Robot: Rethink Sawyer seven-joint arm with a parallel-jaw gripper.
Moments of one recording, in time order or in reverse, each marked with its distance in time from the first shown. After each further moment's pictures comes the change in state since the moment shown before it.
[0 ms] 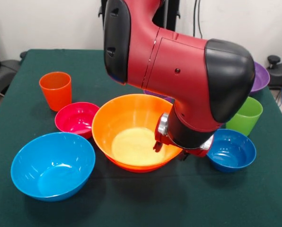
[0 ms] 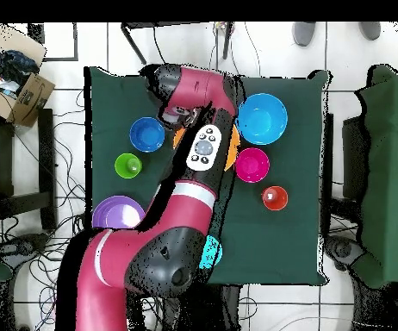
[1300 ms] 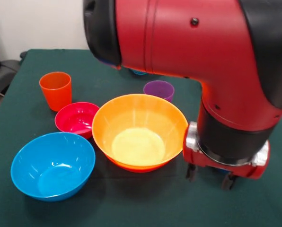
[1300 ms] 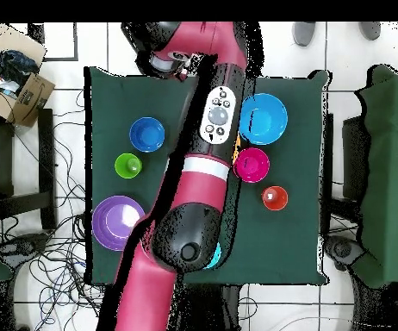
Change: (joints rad) arm -0.212 0.167 -0.633 -0.495 0.744 0.112 0.000
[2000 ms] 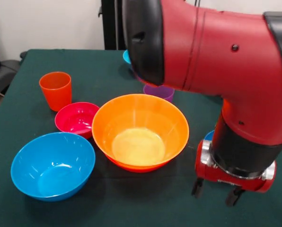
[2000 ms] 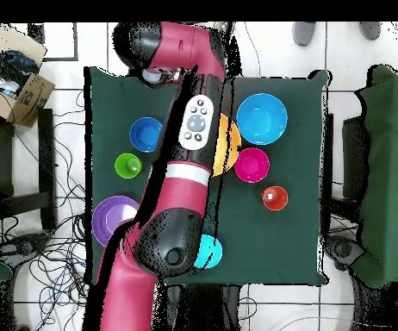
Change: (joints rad) arm 0.112 -0.008 0.190 0.096 -0.246 -0.157 0.000
